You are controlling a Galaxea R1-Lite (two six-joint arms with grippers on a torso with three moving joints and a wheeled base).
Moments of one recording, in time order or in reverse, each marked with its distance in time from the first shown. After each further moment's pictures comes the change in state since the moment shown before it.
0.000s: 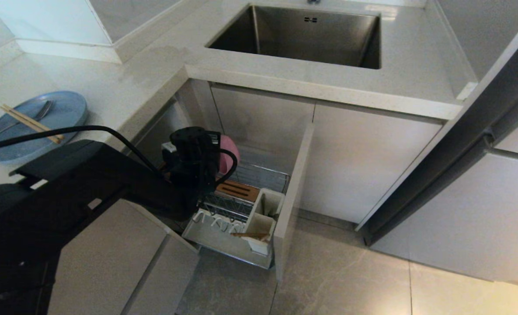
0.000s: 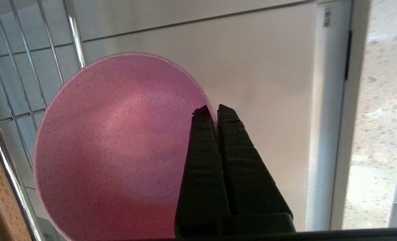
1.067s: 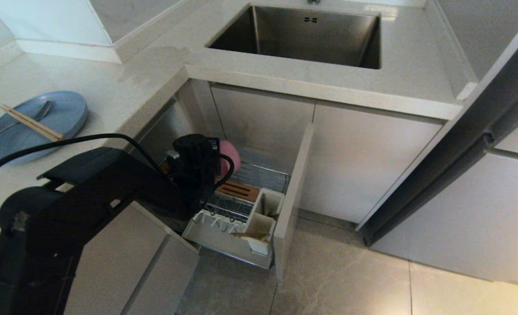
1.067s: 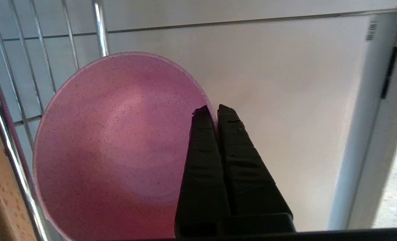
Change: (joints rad) left arm 0.046 0.094 -0.071 0.000 -0.079 -0.083; right arm 0.000 0.000 0.000 0.000 0.000 0.000
